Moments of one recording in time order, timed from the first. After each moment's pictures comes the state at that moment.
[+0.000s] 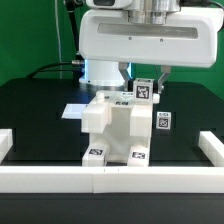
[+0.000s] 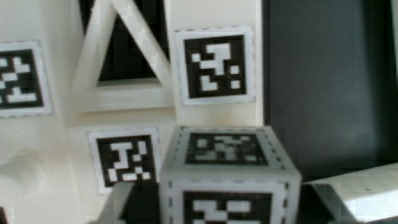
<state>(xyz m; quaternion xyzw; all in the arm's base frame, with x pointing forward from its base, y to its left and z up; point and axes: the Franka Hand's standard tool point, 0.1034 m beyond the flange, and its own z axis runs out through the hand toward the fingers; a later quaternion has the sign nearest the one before) 0.572 0.023 0.119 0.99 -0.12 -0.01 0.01</state>
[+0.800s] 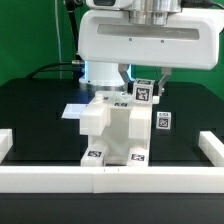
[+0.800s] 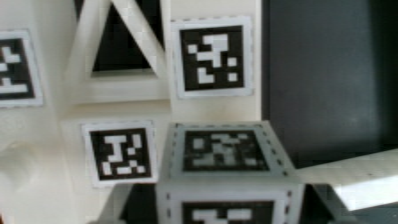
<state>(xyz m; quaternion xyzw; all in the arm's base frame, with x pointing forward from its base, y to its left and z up) 0.581 0.021 0.118 0.99 -0.12 0.00 0.01</state>
